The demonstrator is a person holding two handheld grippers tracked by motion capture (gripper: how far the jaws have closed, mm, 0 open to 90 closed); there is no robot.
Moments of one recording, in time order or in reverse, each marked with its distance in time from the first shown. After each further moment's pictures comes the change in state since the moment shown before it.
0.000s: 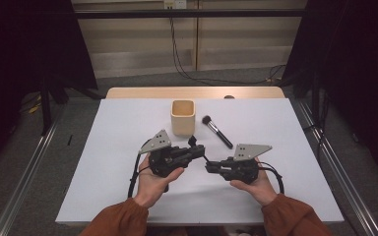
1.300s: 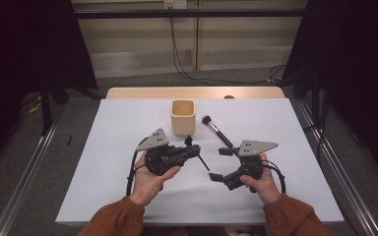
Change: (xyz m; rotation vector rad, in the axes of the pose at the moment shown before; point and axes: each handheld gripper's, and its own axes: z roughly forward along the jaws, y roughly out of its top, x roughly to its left) left arm 0.009 0.002 -0.008 0.061 0.032 0.006; right arm -0.005 0.004 -0.011 -0.034 -0.046 0.079
